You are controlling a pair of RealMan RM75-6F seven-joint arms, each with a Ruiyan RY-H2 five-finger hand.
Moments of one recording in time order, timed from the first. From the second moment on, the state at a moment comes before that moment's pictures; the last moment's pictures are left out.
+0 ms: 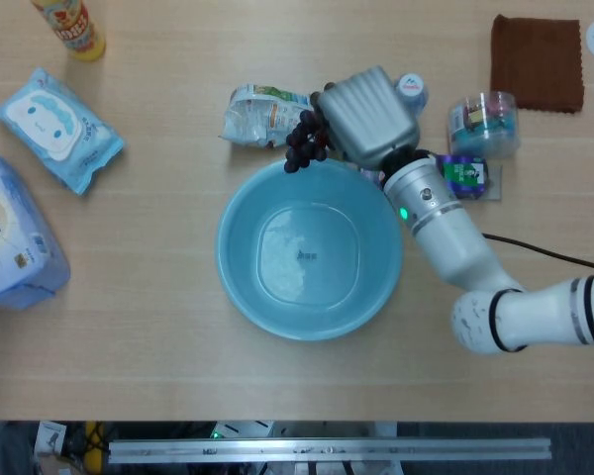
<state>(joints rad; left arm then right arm) 0.03 -0.86 0.07 -1.78 1.60 1.53 -0.27 1.18 -1.58 0.25 -1.67 -0.51 1.12 -0.94</state>
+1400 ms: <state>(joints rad) -0.01 -0.90 0.04 -1.78 1.62 1.51 -0.20 0.72 -1.12 0.02 -2.04 -0.95 1.40 -0.61</state>
